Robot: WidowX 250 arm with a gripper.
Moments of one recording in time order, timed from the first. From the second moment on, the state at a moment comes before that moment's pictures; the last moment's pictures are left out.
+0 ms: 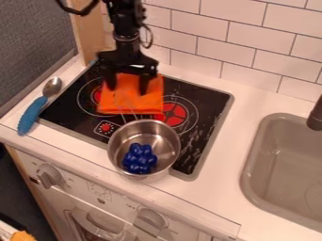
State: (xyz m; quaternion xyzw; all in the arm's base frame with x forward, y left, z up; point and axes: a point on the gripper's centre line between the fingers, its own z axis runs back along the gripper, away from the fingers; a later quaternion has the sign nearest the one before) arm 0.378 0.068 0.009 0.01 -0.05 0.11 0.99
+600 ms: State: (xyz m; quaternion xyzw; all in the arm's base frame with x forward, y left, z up) arm 0.391 -0.053 0.015 0.00 -0.05 -0.05 1.00
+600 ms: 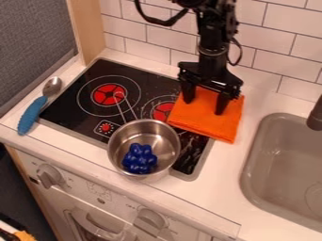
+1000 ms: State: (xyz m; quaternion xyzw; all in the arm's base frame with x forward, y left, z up) arm 0.398 -0.046 0.021 0.01 -0.05 -0.08 1.00
